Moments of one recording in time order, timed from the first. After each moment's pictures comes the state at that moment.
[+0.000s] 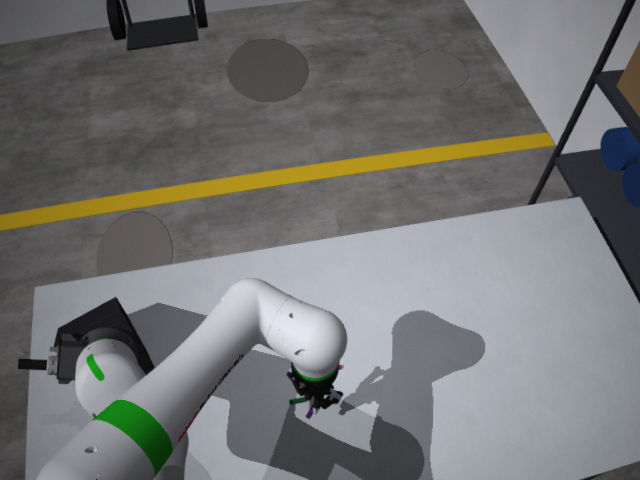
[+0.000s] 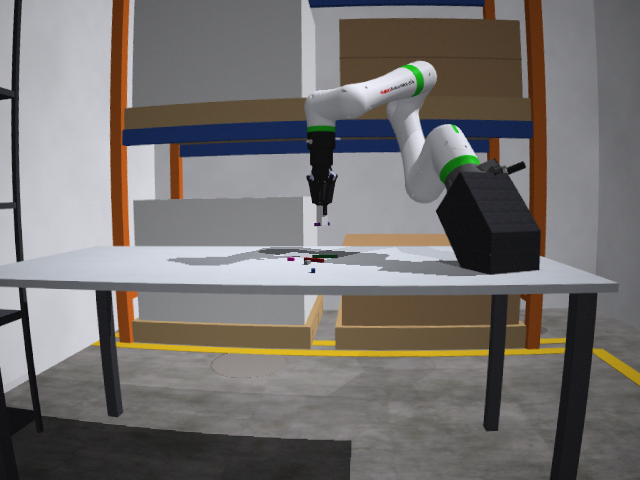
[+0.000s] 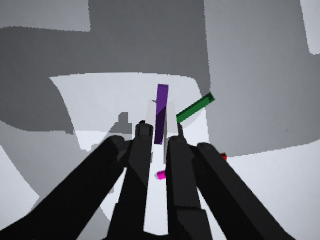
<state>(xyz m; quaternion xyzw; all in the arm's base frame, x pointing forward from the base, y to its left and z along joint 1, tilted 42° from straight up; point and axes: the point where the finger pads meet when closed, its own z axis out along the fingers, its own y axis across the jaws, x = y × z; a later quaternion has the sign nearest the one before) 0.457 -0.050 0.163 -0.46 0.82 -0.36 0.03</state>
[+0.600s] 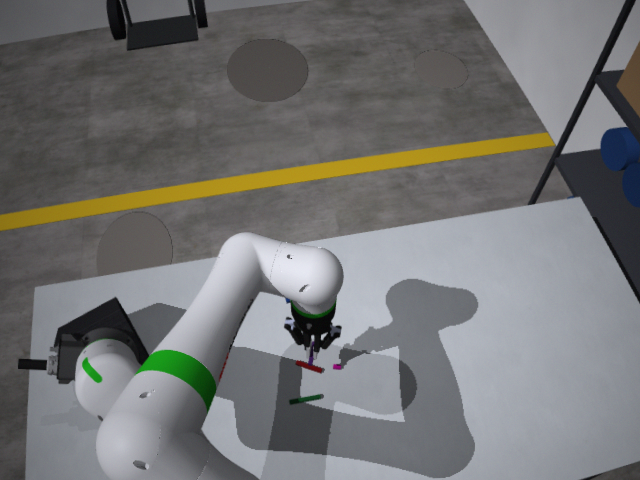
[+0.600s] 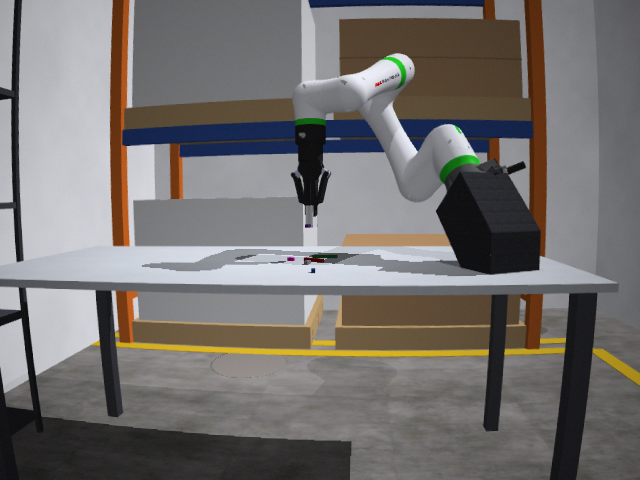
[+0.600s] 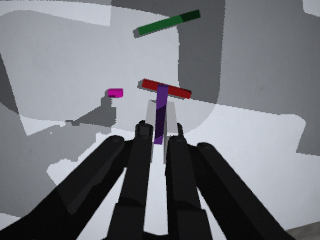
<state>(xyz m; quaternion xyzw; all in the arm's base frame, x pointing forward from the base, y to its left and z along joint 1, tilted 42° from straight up) 0.469 0.062 0.091 -0.60 0.72 -0.35 -0.03</state>
